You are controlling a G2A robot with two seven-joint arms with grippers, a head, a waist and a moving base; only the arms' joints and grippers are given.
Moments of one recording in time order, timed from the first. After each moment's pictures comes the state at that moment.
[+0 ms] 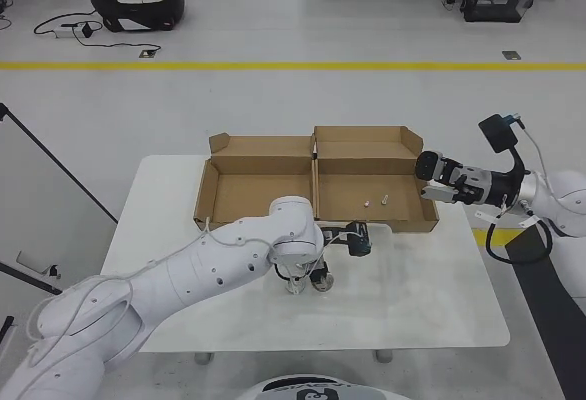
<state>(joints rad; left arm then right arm) 0.65 -1.30 -0.31 -1.54 0.79 -0.40 -1.29 -1.22 -0.75 1.42 -1.56 0.27 -0.79 1.03</state>
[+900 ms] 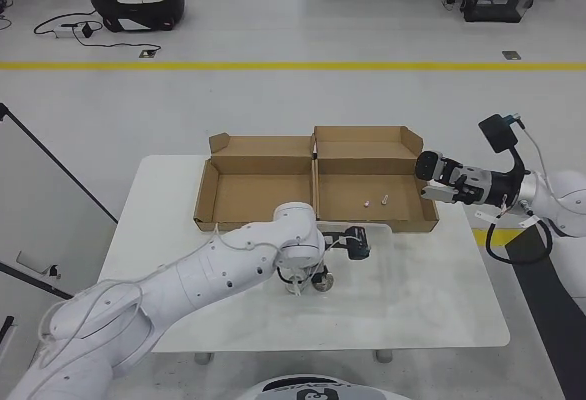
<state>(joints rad) 0.68 -1.34 -0.30 -1.46 0.82 -0.40 -1.27 -1.22 -0.75 1.42 -1.56 0.27 -0.79 1.03</state>
